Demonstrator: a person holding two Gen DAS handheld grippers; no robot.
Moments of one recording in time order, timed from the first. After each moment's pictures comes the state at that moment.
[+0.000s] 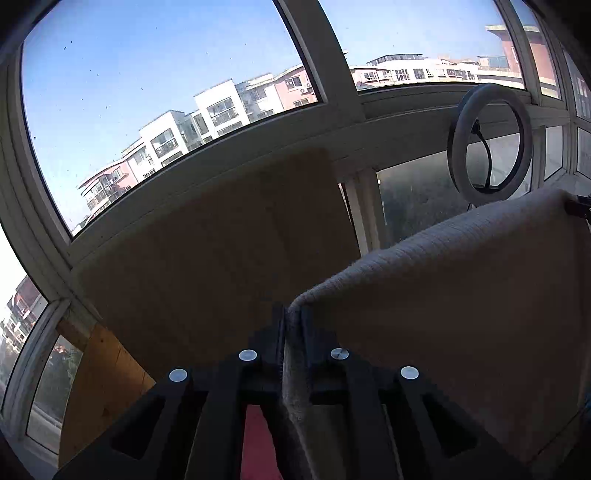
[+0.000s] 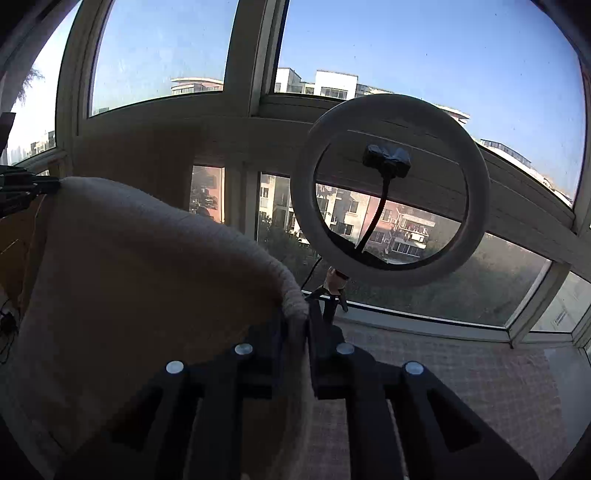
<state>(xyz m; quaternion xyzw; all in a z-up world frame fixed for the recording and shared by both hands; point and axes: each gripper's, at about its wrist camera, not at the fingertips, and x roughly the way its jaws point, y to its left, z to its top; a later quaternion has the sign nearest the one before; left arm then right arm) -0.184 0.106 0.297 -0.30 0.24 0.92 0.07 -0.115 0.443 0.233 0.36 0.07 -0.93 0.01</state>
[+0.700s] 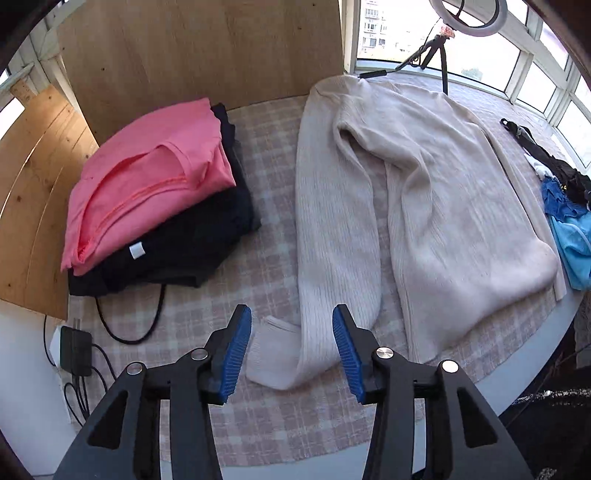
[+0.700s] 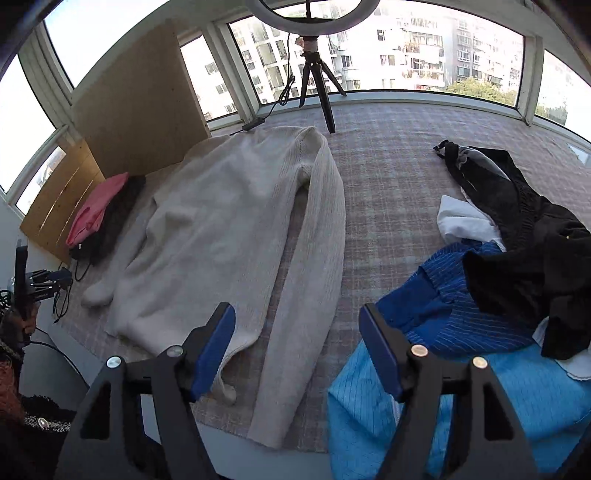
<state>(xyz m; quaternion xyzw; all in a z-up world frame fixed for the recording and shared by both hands) 0.038 -0.062 0.096 -0.54 0.15 0.81 0.16 0.166 0.482 0.100 0.50 -0.12 -0.86 0.04</state>
